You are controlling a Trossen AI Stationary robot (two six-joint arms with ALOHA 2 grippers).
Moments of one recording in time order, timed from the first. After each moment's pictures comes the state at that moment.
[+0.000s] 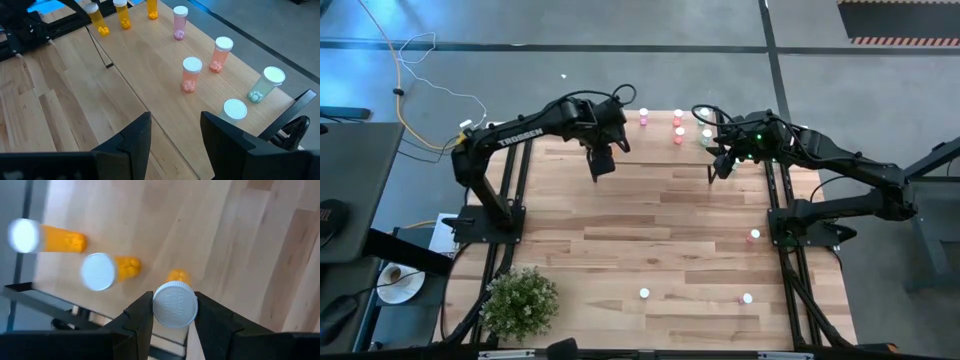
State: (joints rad) left arm 0.53 1.71 1.70 -1.23 -0.17 0.22; right arm -0.38 1.04 1.13 -0.72 0.15 0.18
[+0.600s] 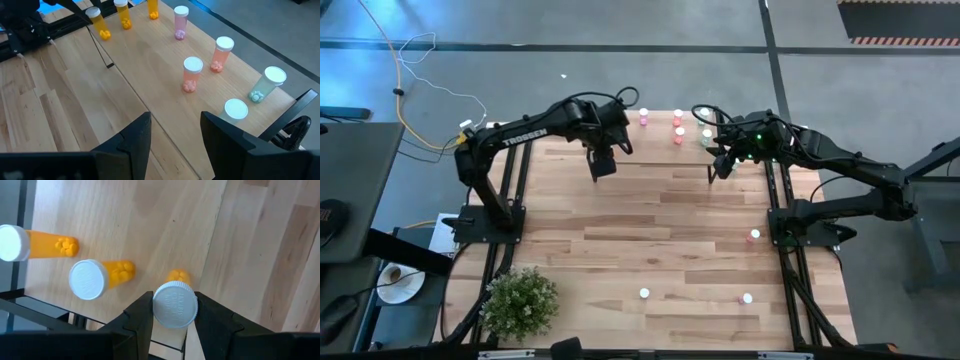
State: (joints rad) left arm 0.53 1.73 1.70 -1.22 -0.17 0.24; right arm -0.38 1.04 1.13 -0.72 0.15 0.18
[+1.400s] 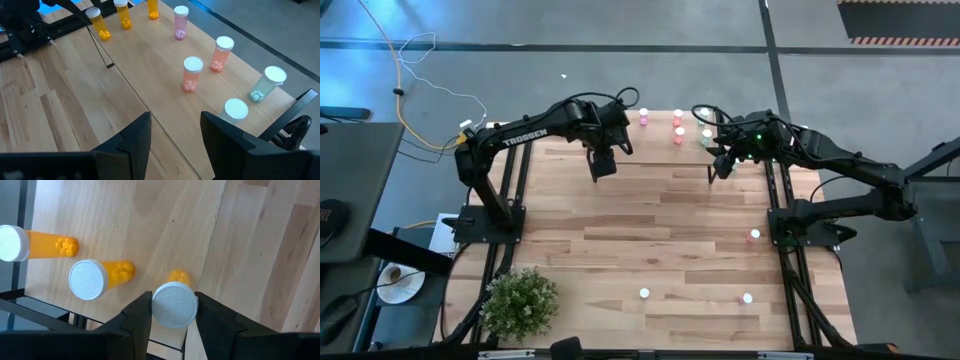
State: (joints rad) left arm 0.53 1.73 1.70 -1.23 -0.17 0.24; right arm -0.38 1.04 1.13 -0.72 0.15 0.18
